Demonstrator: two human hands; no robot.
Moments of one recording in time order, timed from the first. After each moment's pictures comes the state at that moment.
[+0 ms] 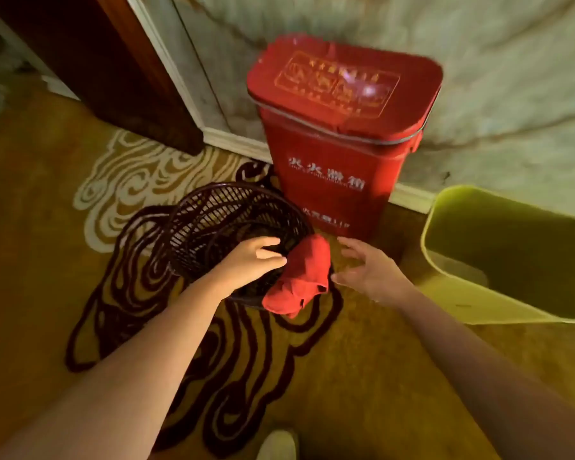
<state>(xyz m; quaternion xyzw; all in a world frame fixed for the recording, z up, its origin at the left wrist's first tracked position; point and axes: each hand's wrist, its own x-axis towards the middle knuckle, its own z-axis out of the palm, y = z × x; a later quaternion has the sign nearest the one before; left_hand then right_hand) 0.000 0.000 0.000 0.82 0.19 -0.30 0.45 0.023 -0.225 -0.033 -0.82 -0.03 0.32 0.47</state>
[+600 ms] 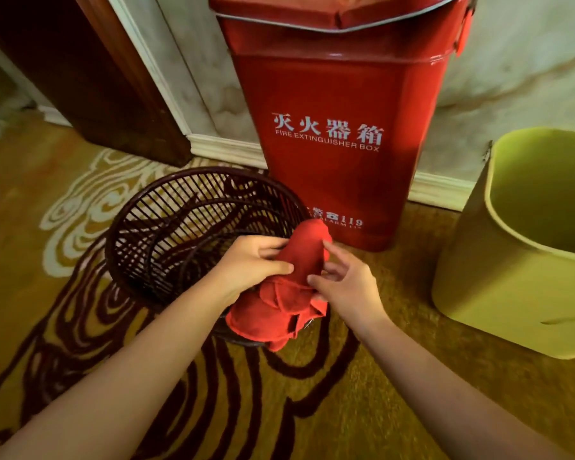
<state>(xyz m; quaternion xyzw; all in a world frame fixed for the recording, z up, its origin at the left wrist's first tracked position) 0.028 -0.010 -0.165 0.81 0.15 -0.15 0.54 0.027 -0.164 -0.225 -0.73 0.04 0.15 0.67</state>
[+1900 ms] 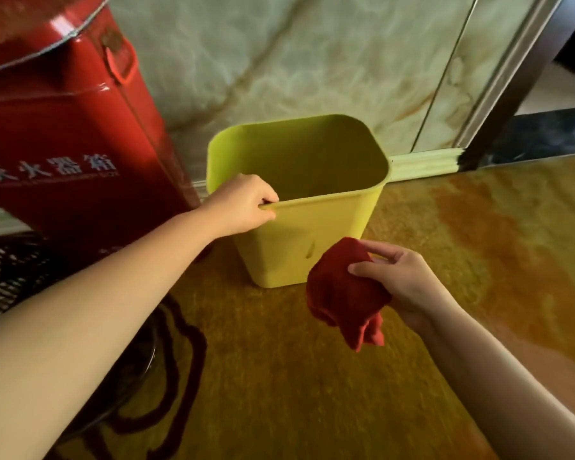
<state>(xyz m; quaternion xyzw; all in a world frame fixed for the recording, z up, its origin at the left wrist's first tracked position) 0.072 -0.292 -0.125 0.91 -0.39 -0.09 0.13 -0.100 -0.454 -0.167 -0.61 0.30 -0.01 0.73</state>
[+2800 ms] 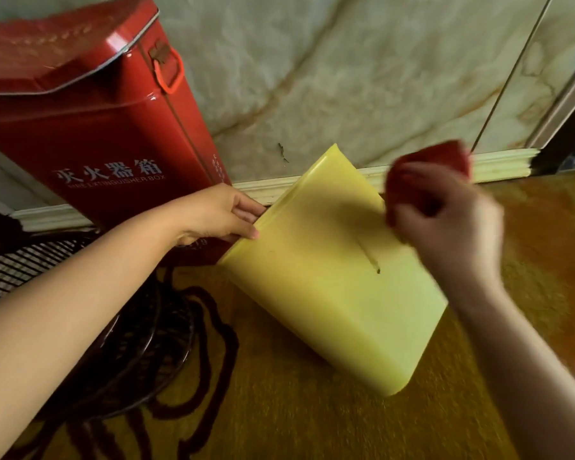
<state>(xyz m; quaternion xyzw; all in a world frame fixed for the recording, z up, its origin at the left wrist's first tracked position) 0.074 -0.239 -0.099 0.87 -0.14 -0.32 0.36 -0.061 -0.458 -0.123 -0.86 0.17 -0.28 0.38</state>
